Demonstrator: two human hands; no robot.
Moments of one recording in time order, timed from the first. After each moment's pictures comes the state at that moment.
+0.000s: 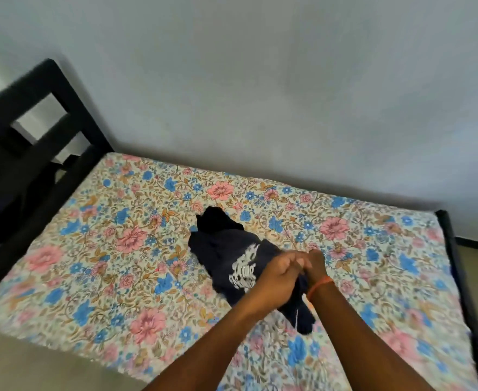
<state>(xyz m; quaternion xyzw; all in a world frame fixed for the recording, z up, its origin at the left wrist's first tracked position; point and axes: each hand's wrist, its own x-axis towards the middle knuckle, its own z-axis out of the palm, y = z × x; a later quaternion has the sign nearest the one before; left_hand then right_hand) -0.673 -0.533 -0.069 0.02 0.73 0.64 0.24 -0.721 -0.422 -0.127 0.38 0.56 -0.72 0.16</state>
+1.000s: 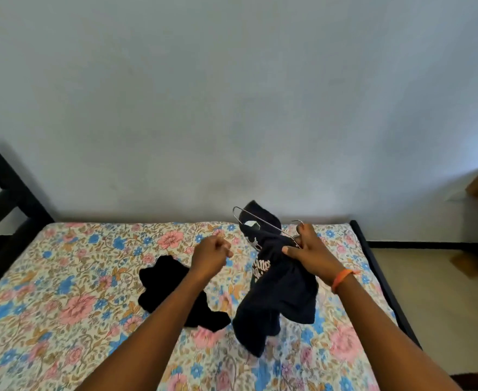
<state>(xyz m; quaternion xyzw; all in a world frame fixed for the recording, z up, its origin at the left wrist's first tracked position) -0.688 -0.521 -0.002 -0.03 0.85 0.51 0.12 -0.633 -0.287 0.031 0.06 0.86 -0.51 0.03</state>
